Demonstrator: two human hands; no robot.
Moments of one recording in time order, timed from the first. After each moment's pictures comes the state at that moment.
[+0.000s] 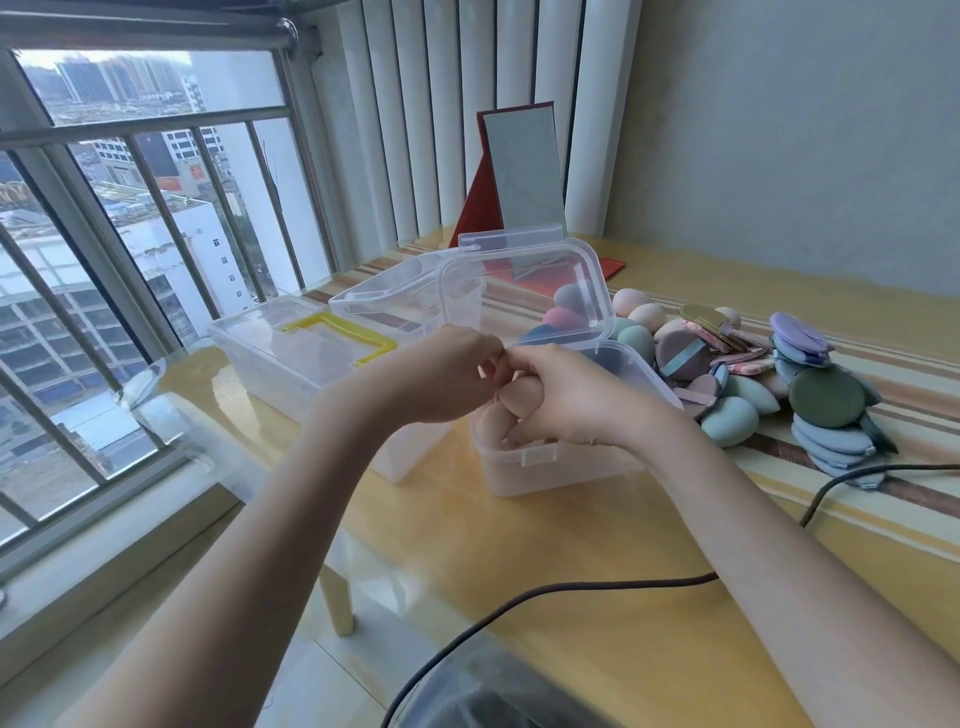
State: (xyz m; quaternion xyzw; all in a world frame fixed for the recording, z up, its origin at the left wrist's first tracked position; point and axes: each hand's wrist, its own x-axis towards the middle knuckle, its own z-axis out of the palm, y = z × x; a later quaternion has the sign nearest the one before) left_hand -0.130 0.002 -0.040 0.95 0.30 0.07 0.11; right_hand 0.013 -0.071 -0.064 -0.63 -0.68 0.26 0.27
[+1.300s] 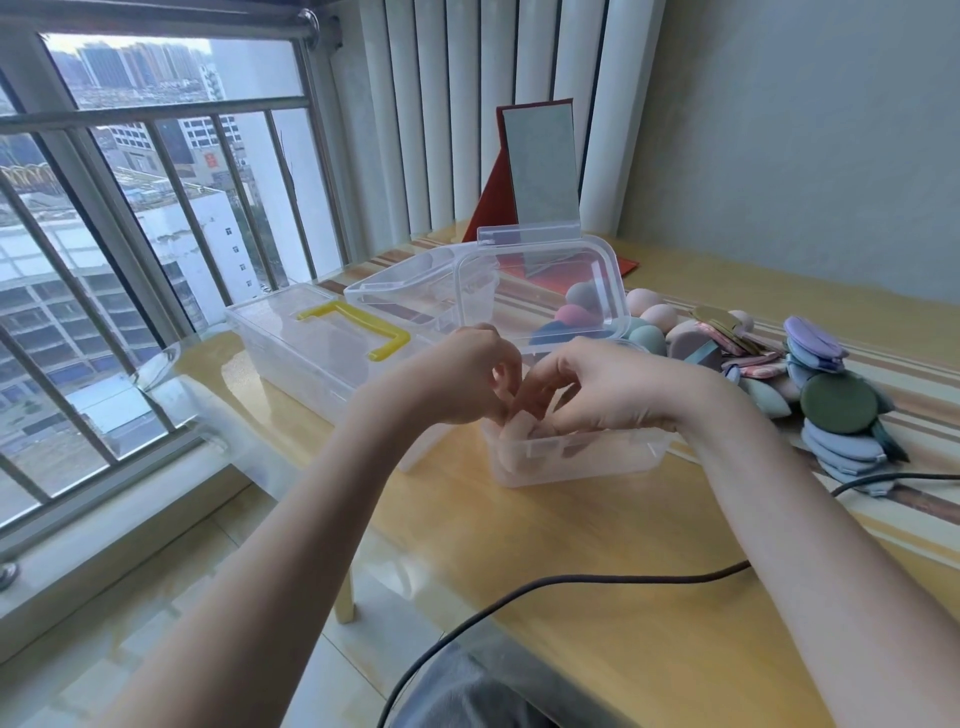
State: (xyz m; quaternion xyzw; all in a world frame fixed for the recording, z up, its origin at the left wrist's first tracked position) left_hand -0.130 -0.012 -0.043 0.93 0.33 0.07 0.14; right_hand 0.021 -0.088 -0.037 -0.61 -0.66 0.39 0.20
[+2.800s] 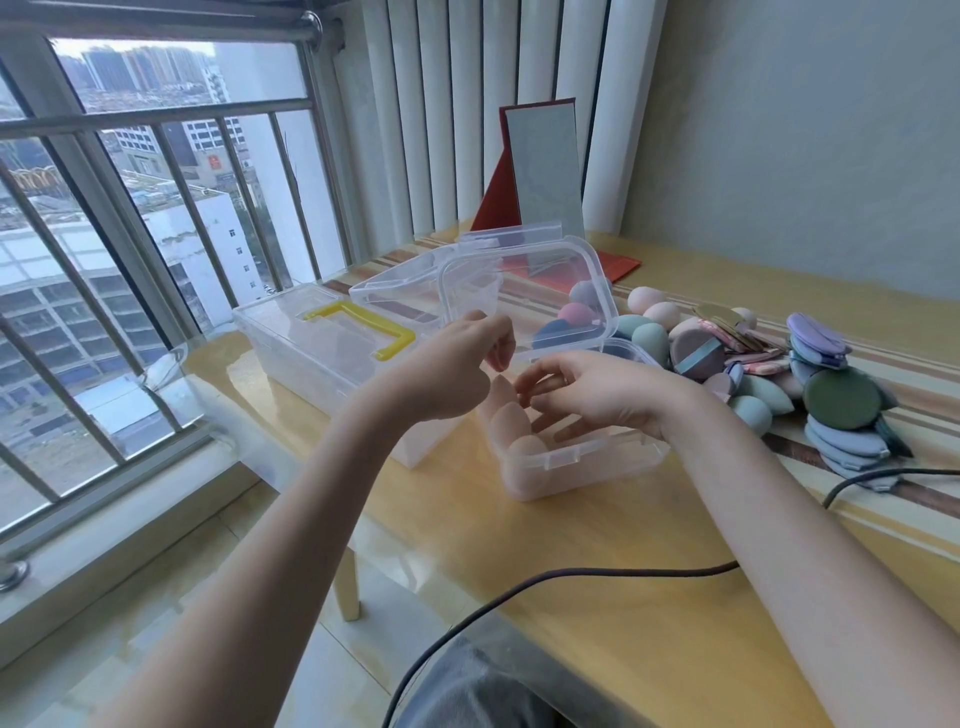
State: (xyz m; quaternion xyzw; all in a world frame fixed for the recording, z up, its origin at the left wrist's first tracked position) left_hand -0.138 -0.003 -0.049 0.91 0.33 0.14 0.19; right_hand 0.020 -0.076 -0.058 -0.66 -0.56 0.44 0.24
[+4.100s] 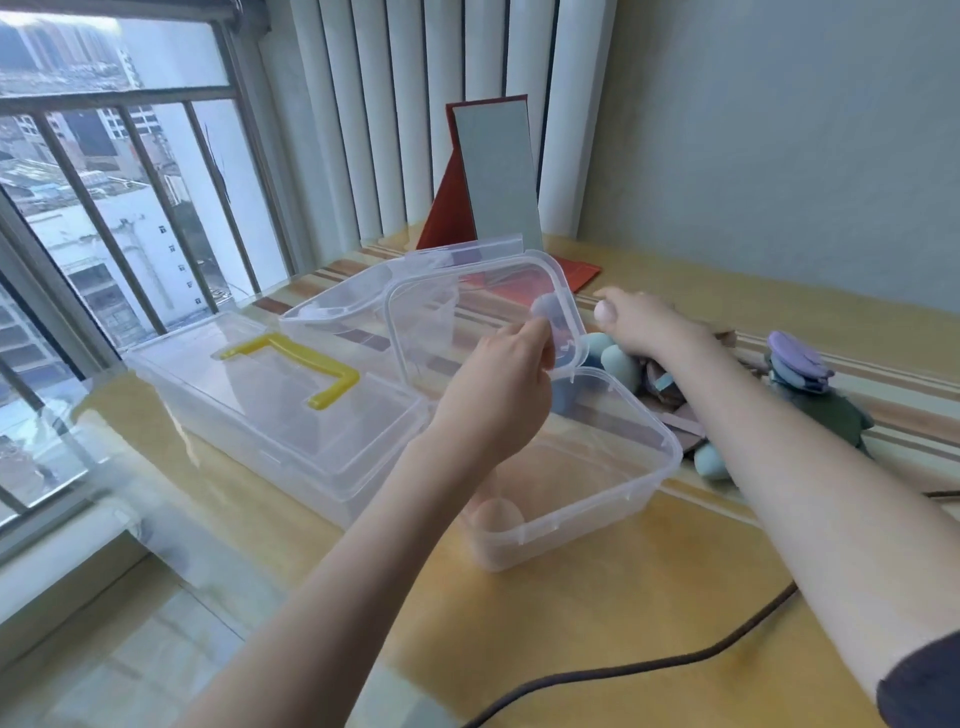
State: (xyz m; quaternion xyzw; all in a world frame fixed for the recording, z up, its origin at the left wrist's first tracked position) left_hand -0.059 0.007 -0.075 0.90 0.30 0.30 0.15; right_hand 0.165 0.026 -0.080 -0.87 -0.49 0.05 0.10
